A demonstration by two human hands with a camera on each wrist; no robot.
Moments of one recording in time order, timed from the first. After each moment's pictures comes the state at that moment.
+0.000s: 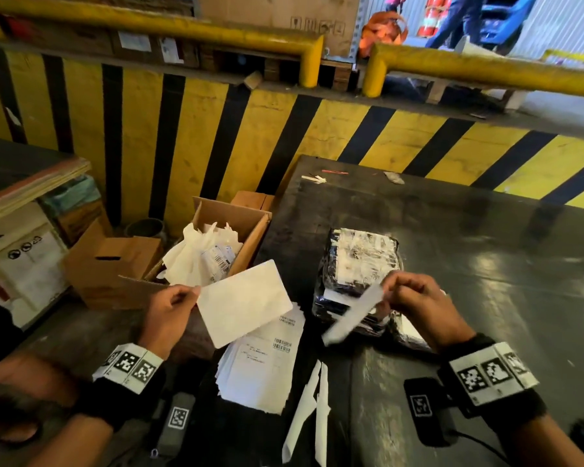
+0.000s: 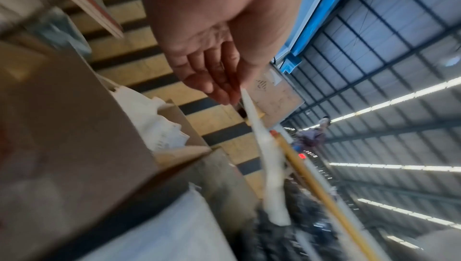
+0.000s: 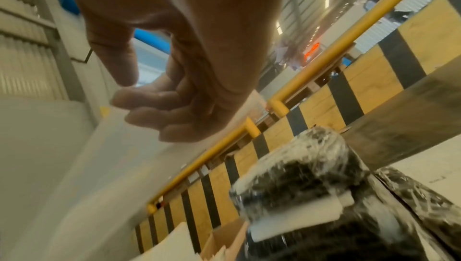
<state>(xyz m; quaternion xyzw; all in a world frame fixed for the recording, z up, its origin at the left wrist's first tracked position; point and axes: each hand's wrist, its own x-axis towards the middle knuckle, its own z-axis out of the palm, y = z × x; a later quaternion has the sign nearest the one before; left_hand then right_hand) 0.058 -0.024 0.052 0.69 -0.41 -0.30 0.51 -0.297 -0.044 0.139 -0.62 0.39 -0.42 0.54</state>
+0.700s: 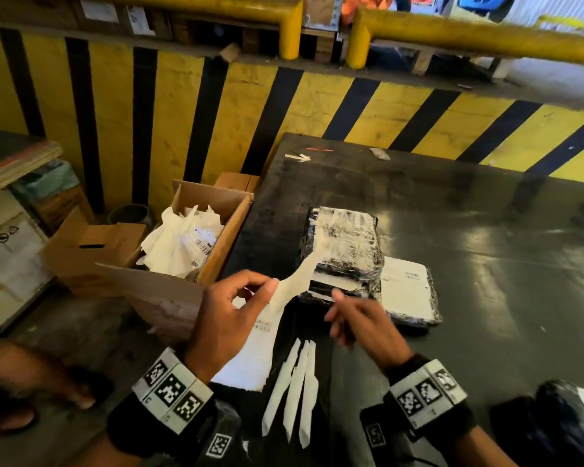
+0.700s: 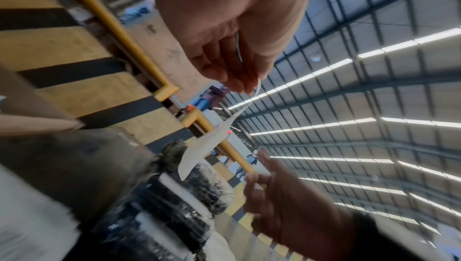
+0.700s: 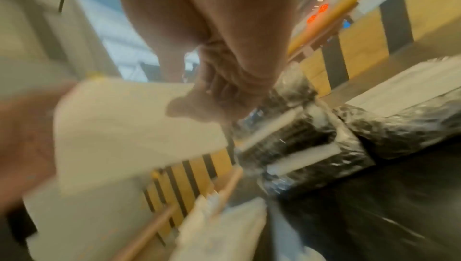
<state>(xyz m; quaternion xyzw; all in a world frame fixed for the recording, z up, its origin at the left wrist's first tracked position) -0.062 0.016 0.108 0.48 -0.62 -0.29 0.55 -0.279 -0.009 0.087 -0.60 0.52 -0.33 0.50</state>
